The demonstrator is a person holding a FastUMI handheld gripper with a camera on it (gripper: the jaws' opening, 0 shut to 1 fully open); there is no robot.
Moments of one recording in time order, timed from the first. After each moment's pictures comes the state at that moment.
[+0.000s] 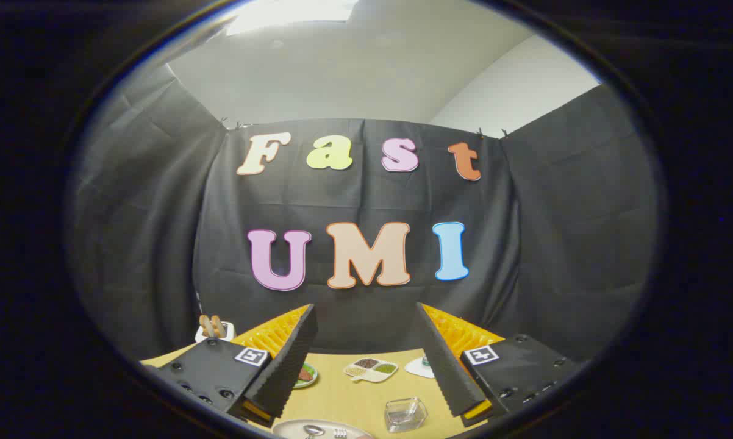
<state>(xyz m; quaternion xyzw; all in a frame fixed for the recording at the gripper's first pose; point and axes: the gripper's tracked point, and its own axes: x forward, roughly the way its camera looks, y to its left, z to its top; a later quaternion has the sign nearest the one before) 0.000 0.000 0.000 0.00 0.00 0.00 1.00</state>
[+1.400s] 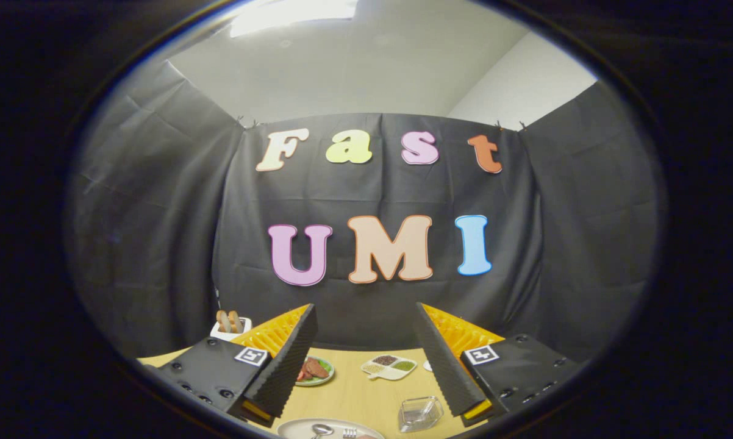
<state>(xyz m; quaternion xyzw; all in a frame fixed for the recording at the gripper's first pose) 0.000 0.028 -0.019 0.00 0.01 0.05 1.00</state>
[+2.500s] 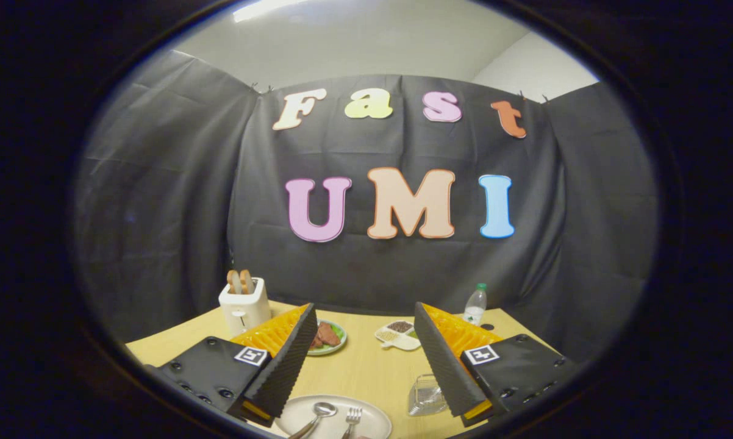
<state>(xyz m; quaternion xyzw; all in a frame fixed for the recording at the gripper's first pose) 0.003 0.048 -0.116 -0.02 0.12 0.10 0.99</state>
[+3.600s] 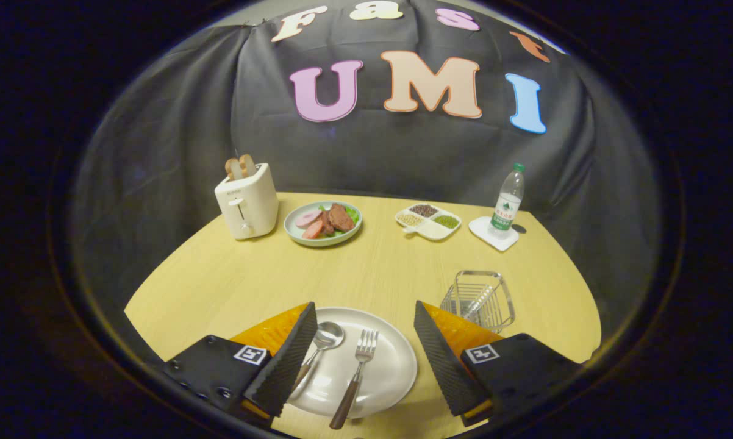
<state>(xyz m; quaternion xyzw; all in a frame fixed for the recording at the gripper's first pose) -0.042 0.045 -0.316 -0.05 0.38 0.13 0.92</state>
